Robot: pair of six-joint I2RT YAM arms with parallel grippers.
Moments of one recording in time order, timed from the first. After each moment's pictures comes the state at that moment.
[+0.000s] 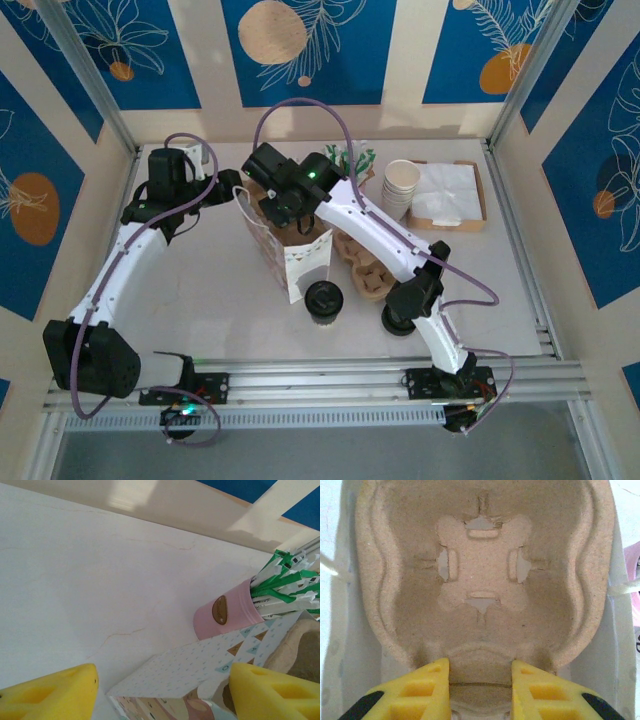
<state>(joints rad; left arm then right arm) -0.14 1.31 1.21 -0.47 0.28 -0.39 0.96 2.15 2.52 -1.46 0.27 0.30</state>
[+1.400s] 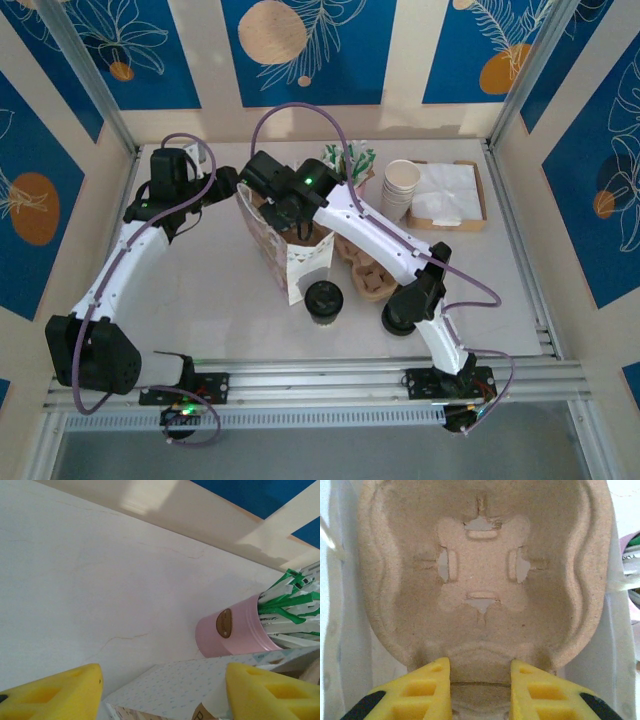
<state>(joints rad) -0.14 1.33 1.20 -0.44 0.24 -0.48 0.99 2.12 2.45 -1.45 0.35 0.31</state>
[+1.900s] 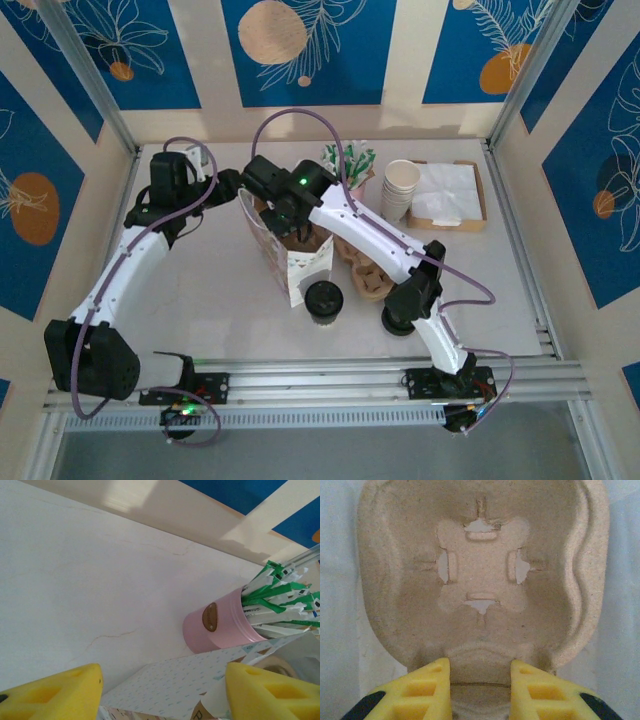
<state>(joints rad) -0.15 1.30 1.15 -0.38 0.30 -0.48 0.98 2.15 2.45 -1.49 0.28 0.32</state>
